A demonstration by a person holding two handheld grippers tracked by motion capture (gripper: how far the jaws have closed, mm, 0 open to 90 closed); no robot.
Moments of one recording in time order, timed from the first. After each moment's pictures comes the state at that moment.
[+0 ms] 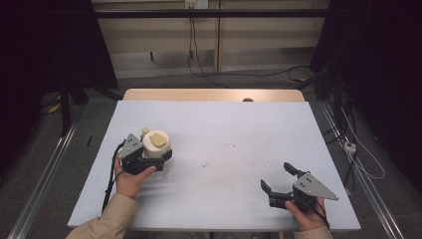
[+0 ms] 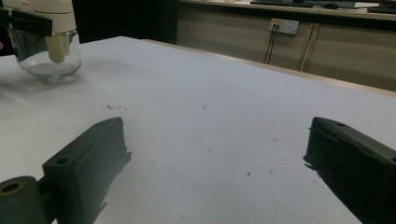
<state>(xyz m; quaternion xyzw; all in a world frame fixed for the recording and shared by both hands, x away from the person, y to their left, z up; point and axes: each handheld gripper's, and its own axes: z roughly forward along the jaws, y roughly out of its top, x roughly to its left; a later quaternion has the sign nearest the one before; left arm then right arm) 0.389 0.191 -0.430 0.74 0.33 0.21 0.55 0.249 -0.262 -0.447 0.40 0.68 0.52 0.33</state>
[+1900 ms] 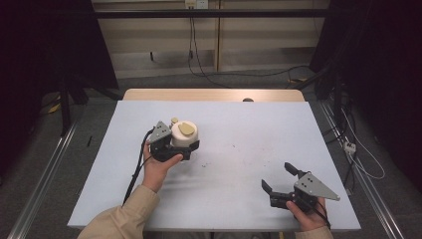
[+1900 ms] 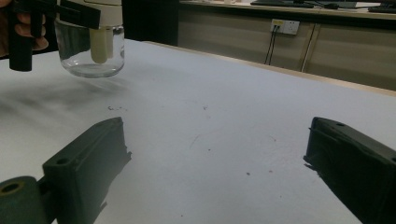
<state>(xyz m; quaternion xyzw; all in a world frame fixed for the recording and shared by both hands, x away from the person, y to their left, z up) 0.416 0.115 -0.418 0.74 0.32 0.16 0.57 0.249 -0.265 -0.447 0.40 0.67 0.53 0.33</state>
